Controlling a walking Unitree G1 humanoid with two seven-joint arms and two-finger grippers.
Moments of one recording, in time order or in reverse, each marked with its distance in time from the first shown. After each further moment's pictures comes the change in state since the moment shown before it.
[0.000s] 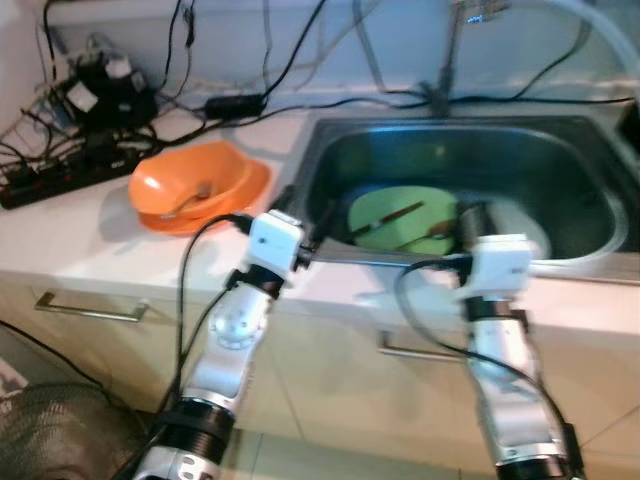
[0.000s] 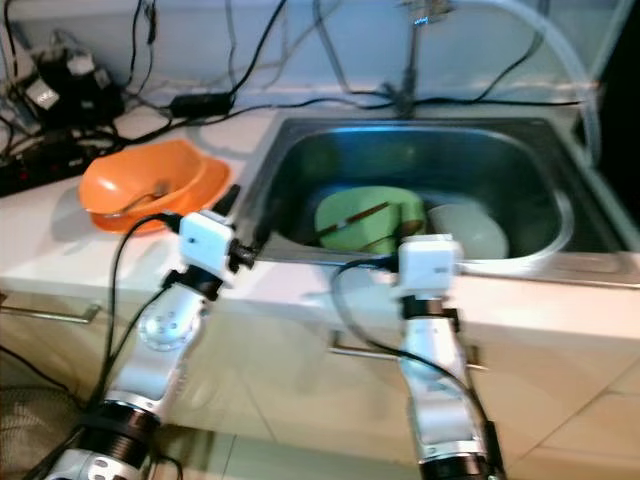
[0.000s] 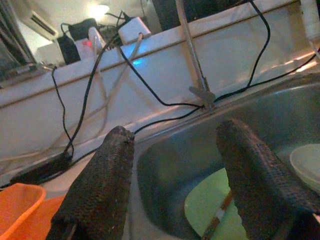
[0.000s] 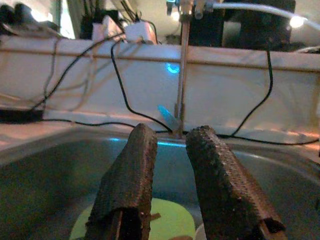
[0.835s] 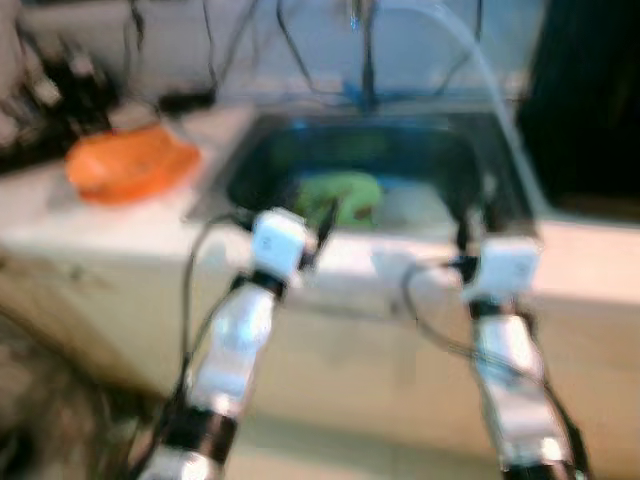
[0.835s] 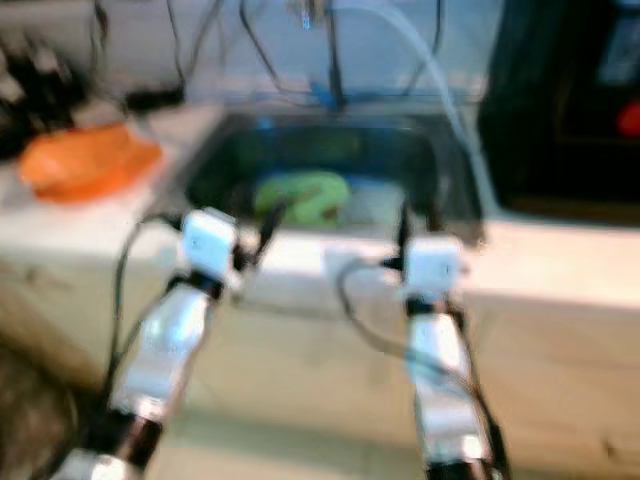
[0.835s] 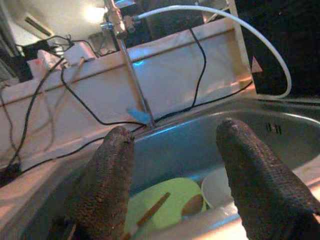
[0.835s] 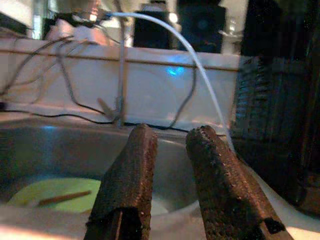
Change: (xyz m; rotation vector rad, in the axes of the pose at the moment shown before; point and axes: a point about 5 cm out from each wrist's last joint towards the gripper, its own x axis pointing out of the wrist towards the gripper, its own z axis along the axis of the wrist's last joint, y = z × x) left arm -0.002 -0.002 0.001 -0.018 -0.006 0.007; right arm 0.000 -0.003 0.000 -0.013 -0.002 0.002
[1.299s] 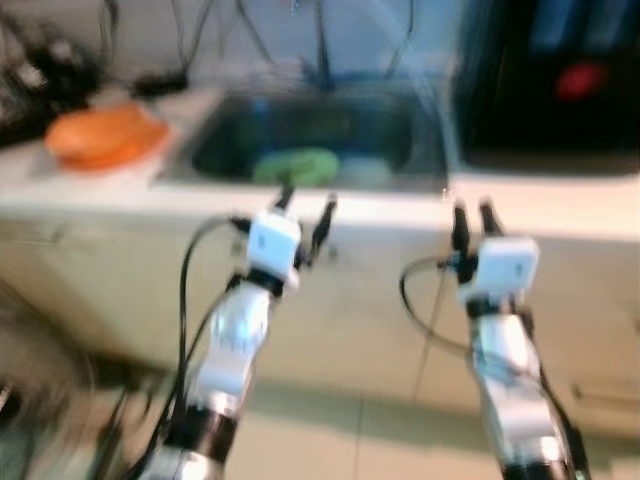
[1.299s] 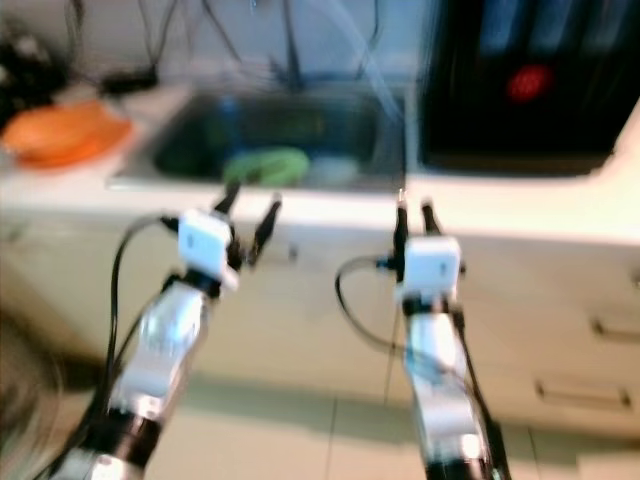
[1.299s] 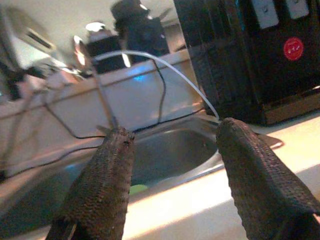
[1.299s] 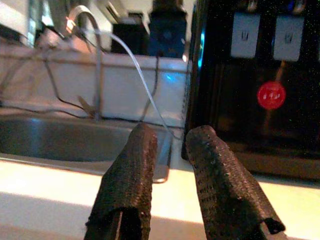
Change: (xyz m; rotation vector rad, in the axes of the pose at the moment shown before) left arm 0.003 -0.002 0.006 -0.013 -0.028 -0.002; right arm 0.000 -0.003 -0.001 -0.006 0.003 -0.009
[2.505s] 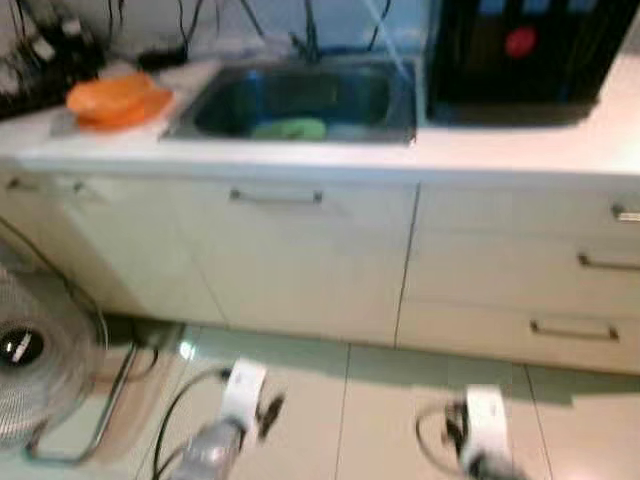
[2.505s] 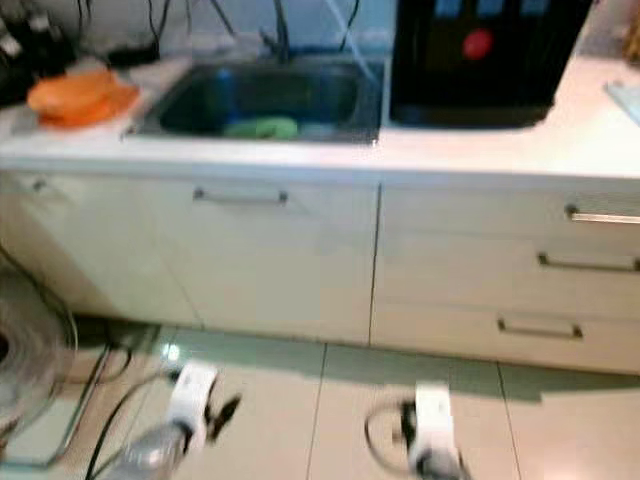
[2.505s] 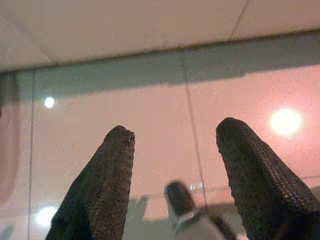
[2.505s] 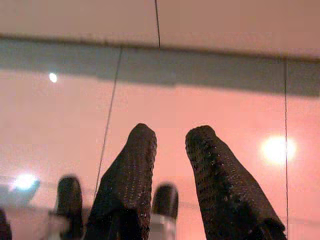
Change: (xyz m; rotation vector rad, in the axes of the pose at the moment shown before) left arm -0.191 -0.017 -0.160 -0.259 1.161 0.058; right arm -0.184 -0.015 -0.170 0.155 1.215 0.066
